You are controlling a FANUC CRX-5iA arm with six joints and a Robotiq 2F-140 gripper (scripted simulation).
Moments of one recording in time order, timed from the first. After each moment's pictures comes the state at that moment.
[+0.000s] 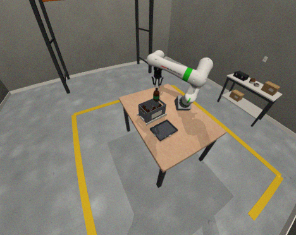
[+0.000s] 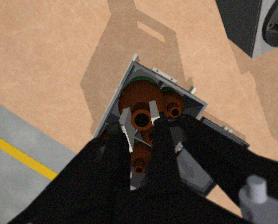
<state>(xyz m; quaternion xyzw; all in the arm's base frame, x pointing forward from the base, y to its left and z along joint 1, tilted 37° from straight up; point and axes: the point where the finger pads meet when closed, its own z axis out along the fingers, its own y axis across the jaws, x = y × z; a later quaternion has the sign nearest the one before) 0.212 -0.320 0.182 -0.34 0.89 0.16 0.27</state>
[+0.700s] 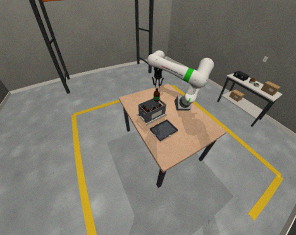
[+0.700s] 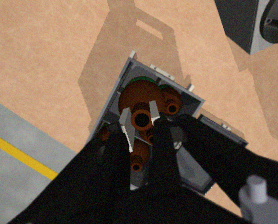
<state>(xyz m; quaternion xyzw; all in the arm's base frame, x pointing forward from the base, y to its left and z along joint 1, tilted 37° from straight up) 0.215 -0.313 0.188 -0.34 0.89 0.16 0.27</state>
